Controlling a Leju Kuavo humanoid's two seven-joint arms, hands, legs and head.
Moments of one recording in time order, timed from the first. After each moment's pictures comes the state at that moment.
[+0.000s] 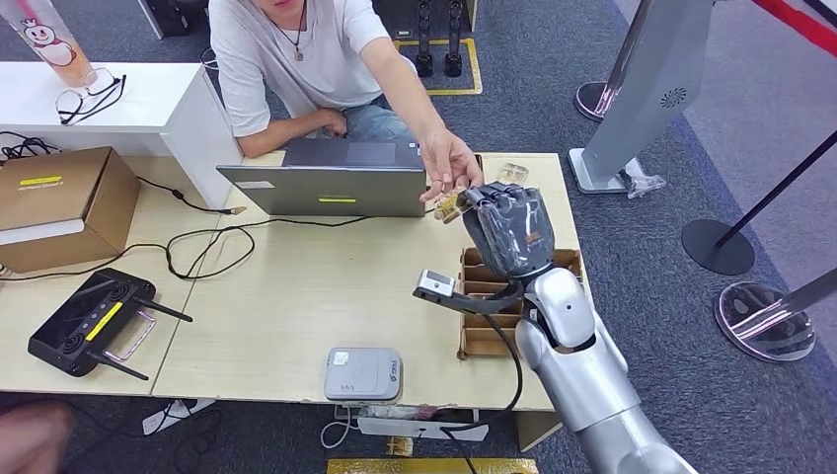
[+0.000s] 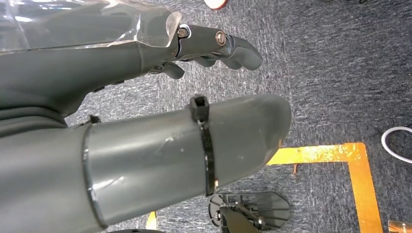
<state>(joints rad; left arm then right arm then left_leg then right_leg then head) -0.08 -0.06 -0.44 -0.19 0.20 0.51 -0.17 -0.47 0.00 0.36 -1.17 1.19 -0.50 -0.22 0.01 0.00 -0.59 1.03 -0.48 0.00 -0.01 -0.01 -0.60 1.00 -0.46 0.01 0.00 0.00</state>
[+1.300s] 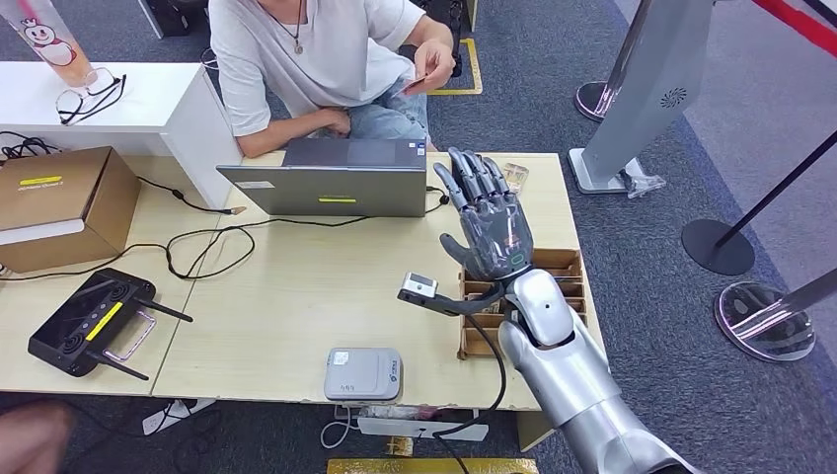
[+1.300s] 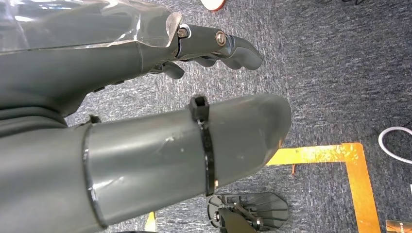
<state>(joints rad) -0.09 -0.05 -0.44 -0.19 0.19 0.50 -0.17 -0.51 0.02 0.41 -1.03 1.17 -0.56 -0.21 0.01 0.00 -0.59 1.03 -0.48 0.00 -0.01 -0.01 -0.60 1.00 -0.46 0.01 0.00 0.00</state>
